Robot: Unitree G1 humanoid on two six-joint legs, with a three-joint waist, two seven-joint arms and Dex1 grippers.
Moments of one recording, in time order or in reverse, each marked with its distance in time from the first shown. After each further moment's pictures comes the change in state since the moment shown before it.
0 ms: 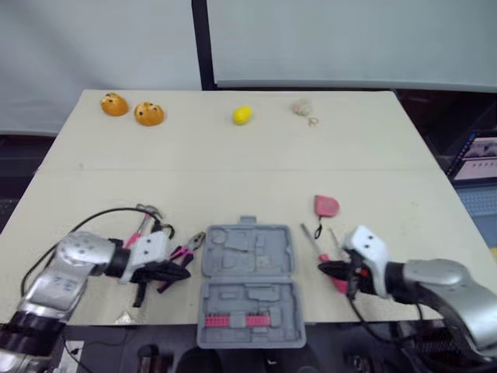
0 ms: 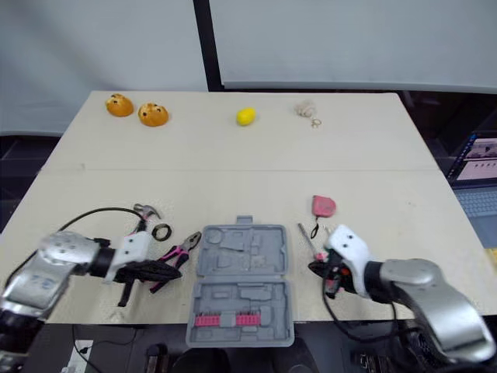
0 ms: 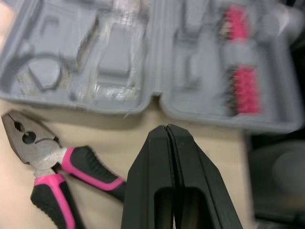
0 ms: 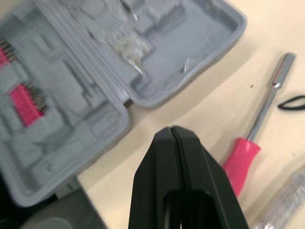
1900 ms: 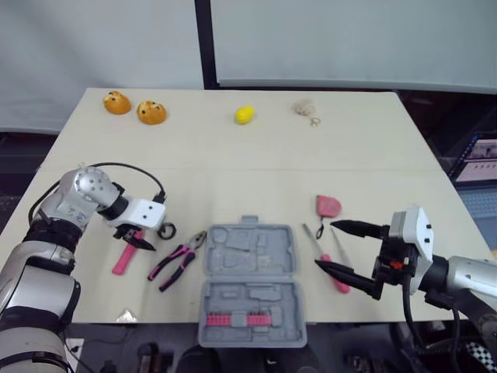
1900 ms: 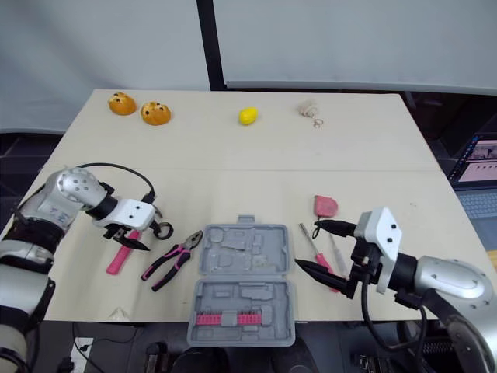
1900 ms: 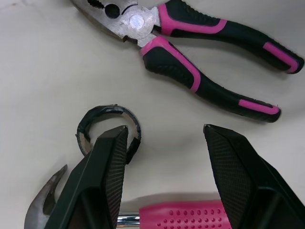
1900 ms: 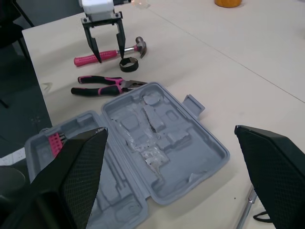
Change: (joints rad) left arm -0.793 -0.082 -0.442 1.022 0.557 -0.755 -0.115; right arm 0.032 0.007 -0.154 -0.114 0.344 -0.253 -0.108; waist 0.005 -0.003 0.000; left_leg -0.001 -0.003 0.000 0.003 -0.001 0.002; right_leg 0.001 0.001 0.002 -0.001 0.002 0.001
